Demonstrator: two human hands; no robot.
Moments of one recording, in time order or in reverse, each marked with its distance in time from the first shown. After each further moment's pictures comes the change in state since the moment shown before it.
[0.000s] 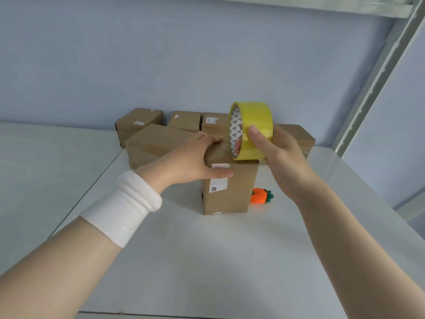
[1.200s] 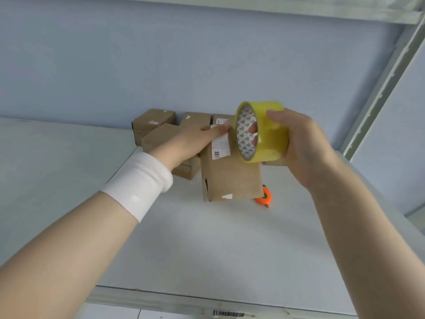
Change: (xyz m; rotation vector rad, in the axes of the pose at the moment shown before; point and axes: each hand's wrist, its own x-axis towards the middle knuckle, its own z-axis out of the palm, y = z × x) left_hand -0.001 0.006 -0.026 -0.544 0.075 -0.287; right_hand -0.003 -0.040 0.004 0.221 0.043 0.103
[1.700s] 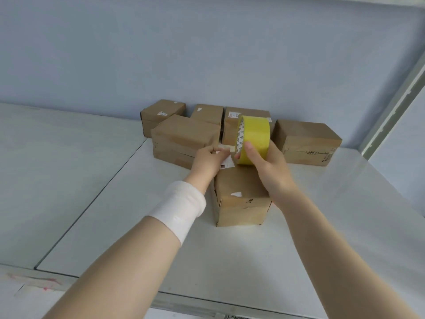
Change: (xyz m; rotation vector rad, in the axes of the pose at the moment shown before) left_hand 0.010 -0.053 0.049 -0.274 0.280 -0.215; right_hand 0.015 0.089 0.024 -0.329 0.094 -0.013
